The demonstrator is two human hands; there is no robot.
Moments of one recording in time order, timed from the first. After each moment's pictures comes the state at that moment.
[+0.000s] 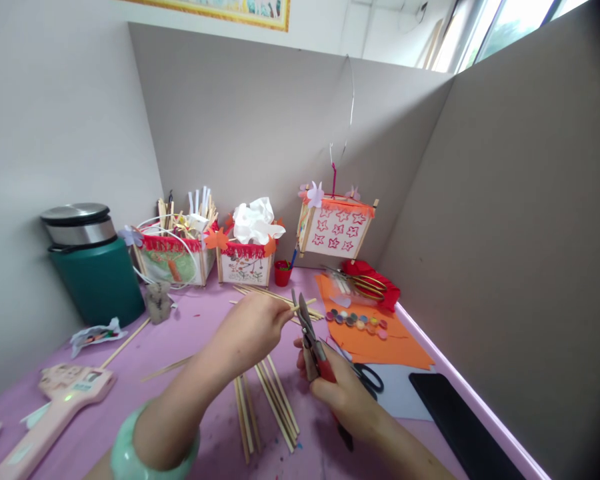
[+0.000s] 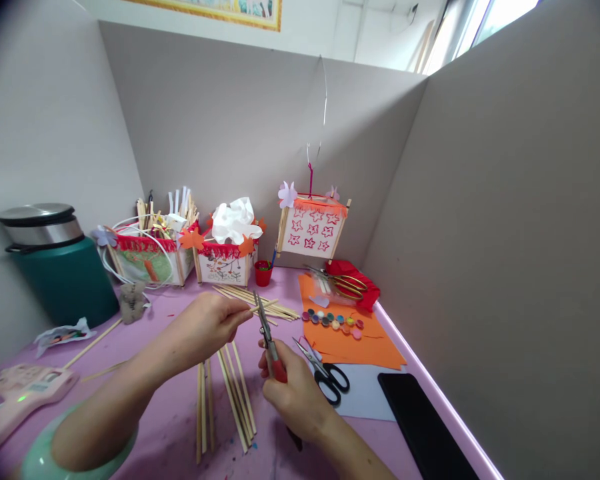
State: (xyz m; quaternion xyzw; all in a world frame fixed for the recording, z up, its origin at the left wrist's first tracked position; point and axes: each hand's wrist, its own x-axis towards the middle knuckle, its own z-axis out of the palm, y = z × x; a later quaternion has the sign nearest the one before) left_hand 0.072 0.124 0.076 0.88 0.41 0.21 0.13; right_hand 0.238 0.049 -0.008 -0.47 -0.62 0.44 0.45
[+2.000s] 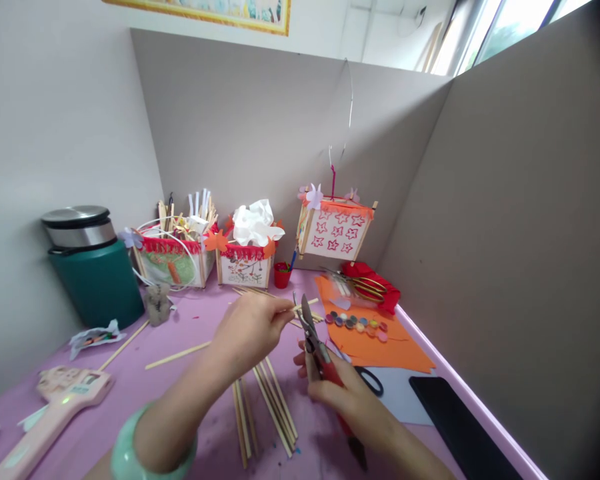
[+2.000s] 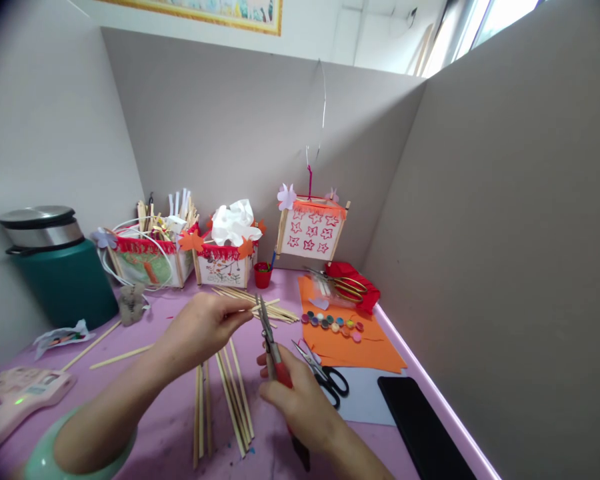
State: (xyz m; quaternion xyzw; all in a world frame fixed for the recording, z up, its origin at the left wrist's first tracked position) left_hand 0.073 0.118 0.076 0.87 0.43 0.24 0.03; right_hand 0.240 0.040 0.007 -0.52 -0.58 0.47 0.42
